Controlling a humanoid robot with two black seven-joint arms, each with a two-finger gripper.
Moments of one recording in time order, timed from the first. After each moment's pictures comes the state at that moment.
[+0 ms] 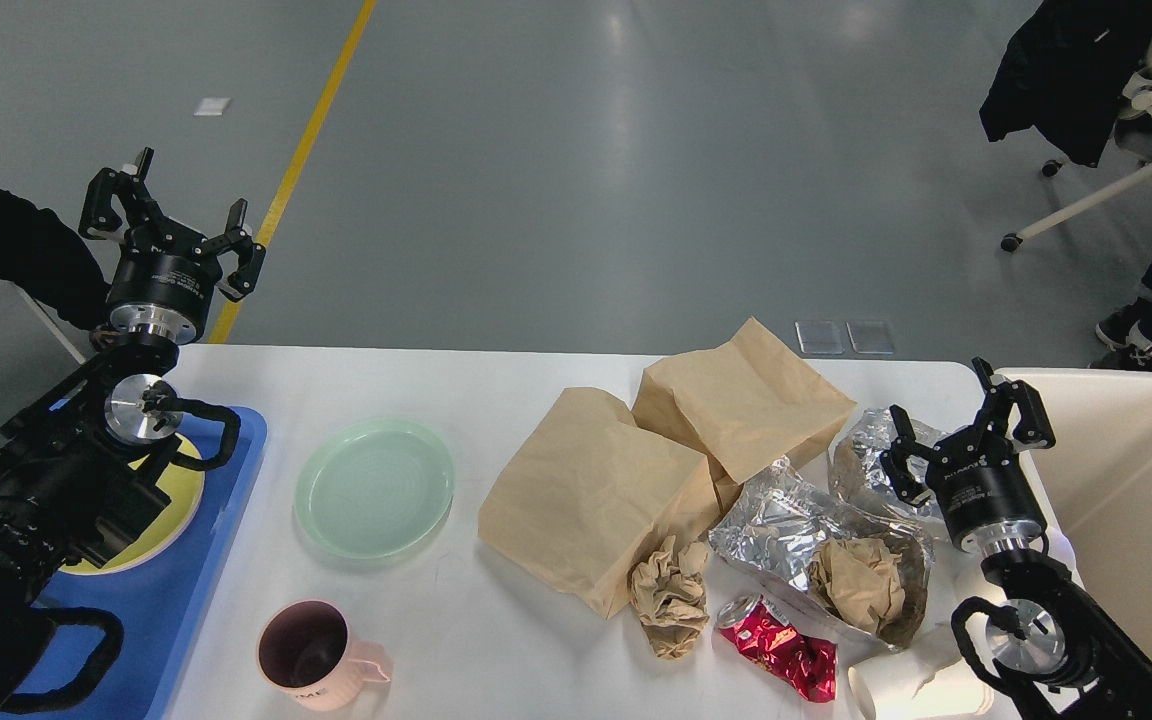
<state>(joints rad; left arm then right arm) -0.89 0.23 -0.77 -0.26 -0.16 -0.48 -0.46 0.18 -0.17 1.36 0.87 -0.55 0.32 0.37</state>
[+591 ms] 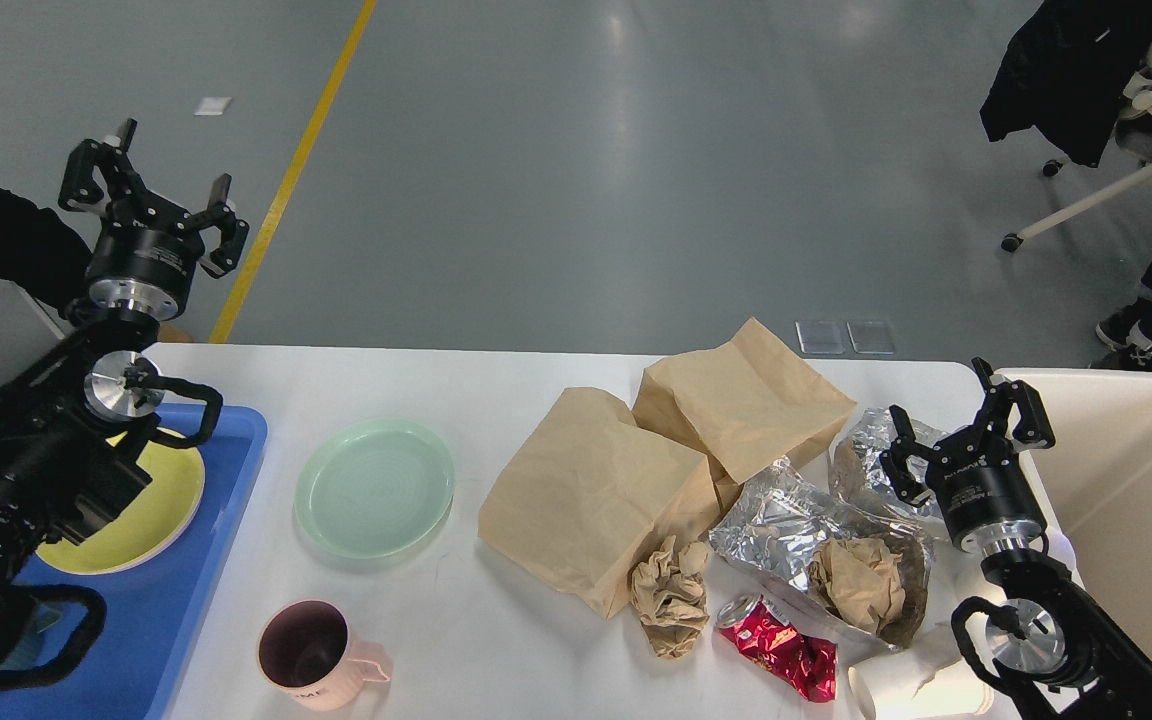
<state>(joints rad) -0.95 0.27 -0.74 -0.23 -0.13 -0.45 -0.46 0.18 -0.17 1.36 0.87 -0.55 0.32 0.37</state>
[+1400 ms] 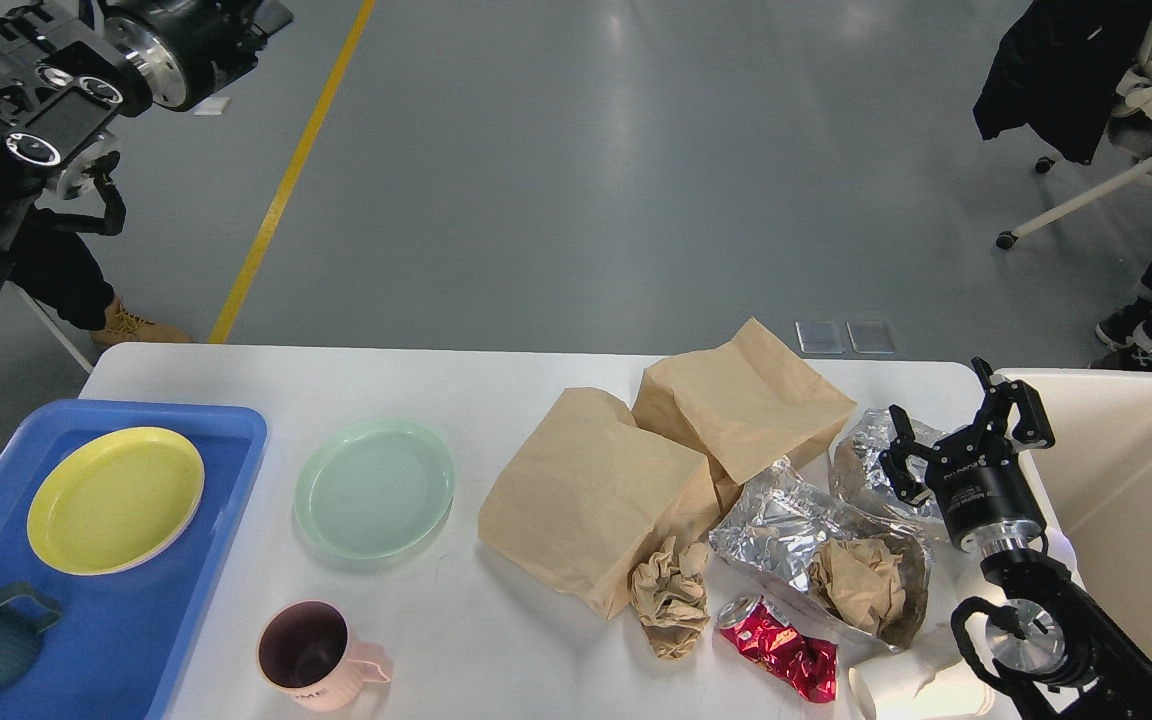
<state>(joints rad) -1.53 0.34 0.66 -0.31 -0.12 -0.30 -0.45 0.18 -0.17 1.36 0.87 -0.55 0.32 0.37</state>
